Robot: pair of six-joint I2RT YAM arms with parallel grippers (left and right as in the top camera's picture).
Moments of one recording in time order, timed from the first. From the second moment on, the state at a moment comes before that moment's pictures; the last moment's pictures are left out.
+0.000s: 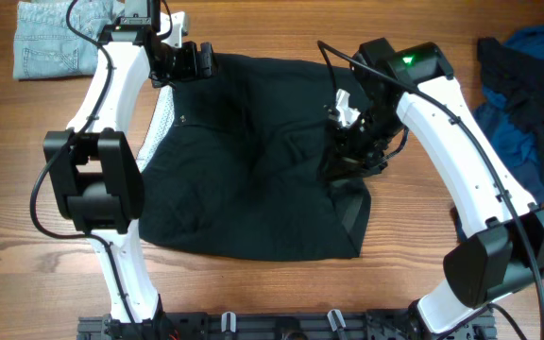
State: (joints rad) left arm -0.04 2.21 1.88 -0.84 0.36 -0.13; right arm 0.34 1.79 1.67 -1.61 -0.63 0.26
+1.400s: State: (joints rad) left arm -0.04 2.21 1.88 -0.80 0.35 -0.13; right arm 0.36 1.78 1.05 -0.94 -0.36 0.43
